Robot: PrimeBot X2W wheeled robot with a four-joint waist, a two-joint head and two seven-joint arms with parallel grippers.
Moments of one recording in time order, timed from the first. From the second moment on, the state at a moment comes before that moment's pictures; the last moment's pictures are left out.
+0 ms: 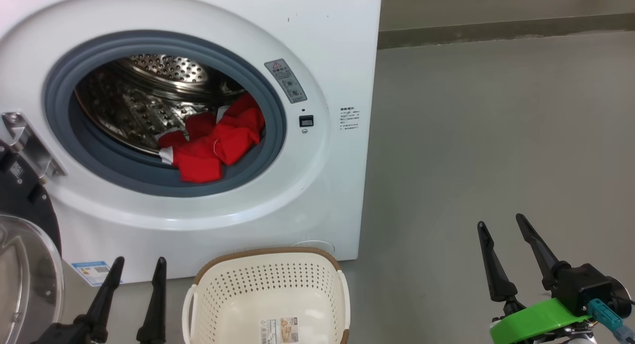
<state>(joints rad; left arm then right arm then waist) 0.04 0.21 -0.04 0.07 -0.35 -0.04 -0.24 0.00 -0.04 -0.03 0.17 0.18 0.13 -0.26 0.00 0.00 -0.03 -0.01</state>
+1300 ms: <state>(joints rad) -0.58 0.12 -0.05 0.35 -0.42 0.00 -0.24 -0.20 -0.05 -0.01 0.07 0.11 0.13 -0.26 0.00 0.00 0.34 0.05</state>
